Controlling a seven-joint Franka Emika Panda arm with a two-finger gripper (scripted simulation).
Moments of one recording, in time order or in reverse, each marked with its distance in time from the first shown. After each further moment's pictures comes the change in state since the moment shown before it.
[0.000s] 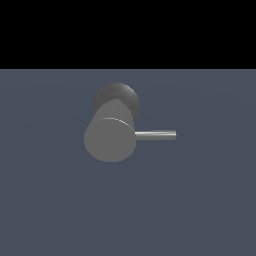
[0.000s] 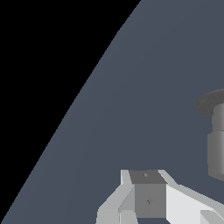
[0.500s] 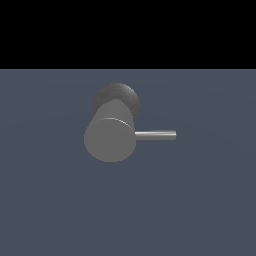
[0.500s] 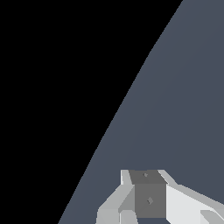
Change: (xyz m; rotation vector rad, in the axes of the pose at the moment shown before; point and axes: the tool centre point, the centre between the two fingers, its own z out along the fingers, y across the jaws) arm 0.029 0.022 -0.053 0.292 0.217 0.068
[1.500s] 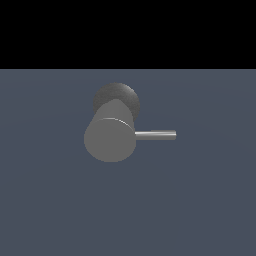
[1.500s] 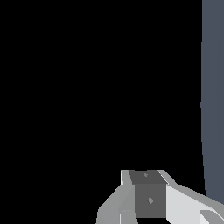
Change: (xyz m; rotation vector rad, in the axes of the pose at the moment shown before) arm 0.066 0.143 -0.113 0.540 0.548 0.382
